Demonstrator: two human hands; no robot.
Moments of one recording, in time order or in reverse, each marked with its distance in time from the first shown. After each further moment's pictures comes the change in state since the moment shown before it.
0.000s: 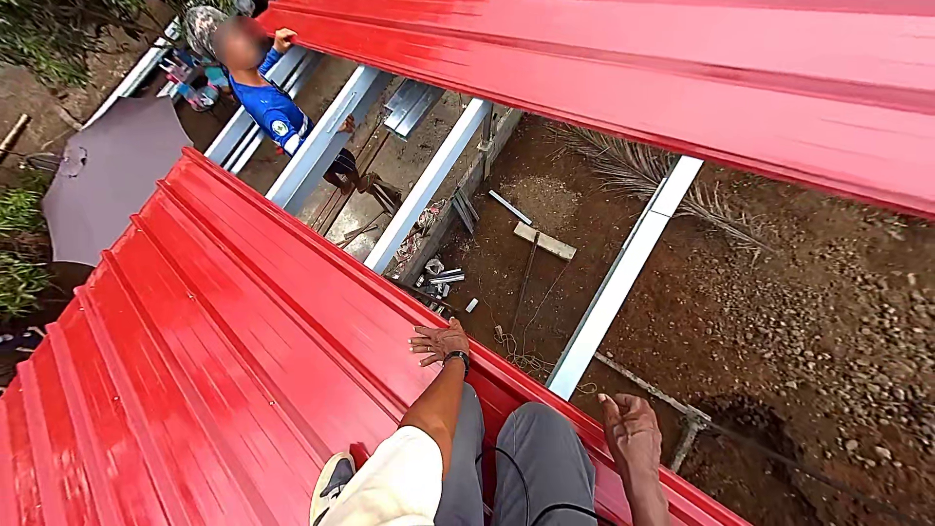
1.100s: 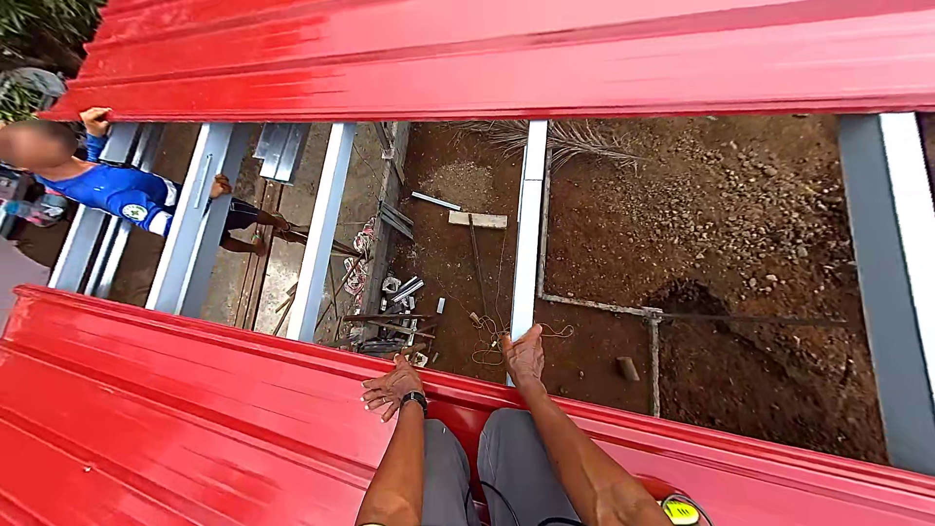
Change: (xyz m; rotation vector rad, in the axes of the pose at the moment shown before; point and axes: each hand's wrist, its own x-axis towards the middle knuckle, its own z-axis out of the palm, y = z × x) left_hand 0.000 0.010 0.005 0.005 0.078 0.066; right_hand 0.101 -0.071 0.108 0.095 0.048 0.473
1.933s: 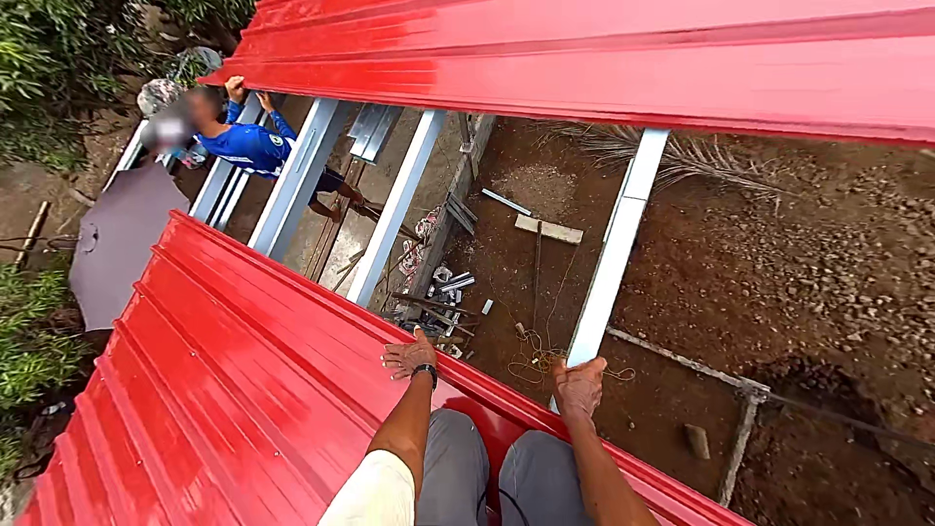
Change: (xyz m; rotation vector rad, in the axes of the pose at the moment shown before) left_hand 0.067 0.008 -0.009 0.059 0.001 0.016; right_hand -0.012 0.009 0.002 0.039 -0.002 -0.054
